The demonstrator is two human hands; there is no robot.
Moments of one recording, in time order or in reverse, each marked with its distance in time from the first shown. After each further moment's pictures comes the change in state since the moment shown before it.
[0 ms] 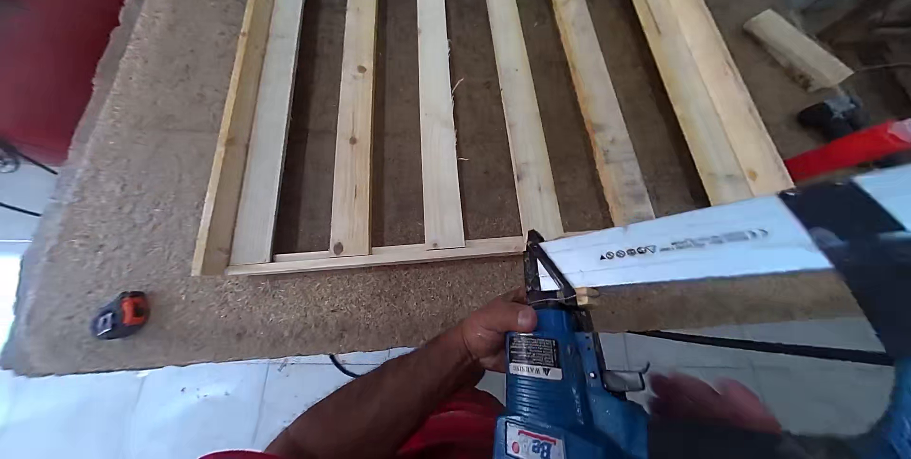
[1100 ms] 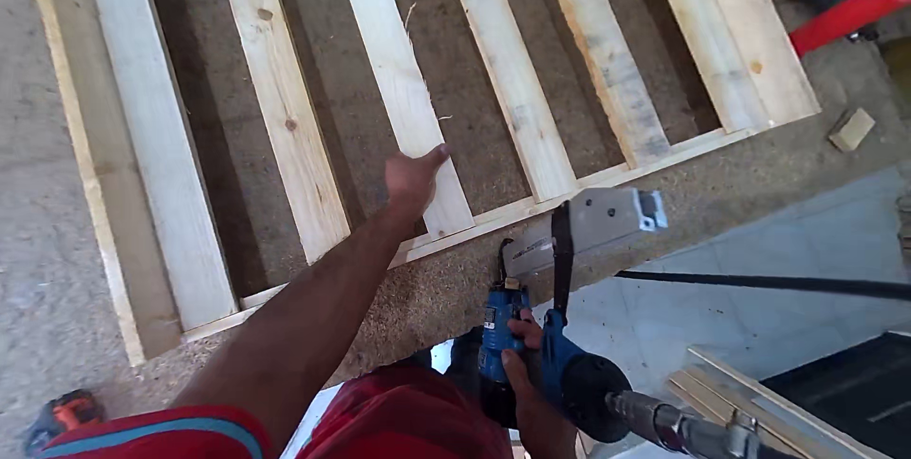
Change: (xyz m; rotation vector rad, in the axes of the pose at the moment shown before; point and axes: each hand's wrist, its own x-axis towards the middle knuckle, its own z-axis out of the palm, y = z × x) left_hand 0.039 0.183 -0.163 1.206 1.410 -0.105; right_hand -0.038 0.155 0.199 -0.184 0.386 0.235
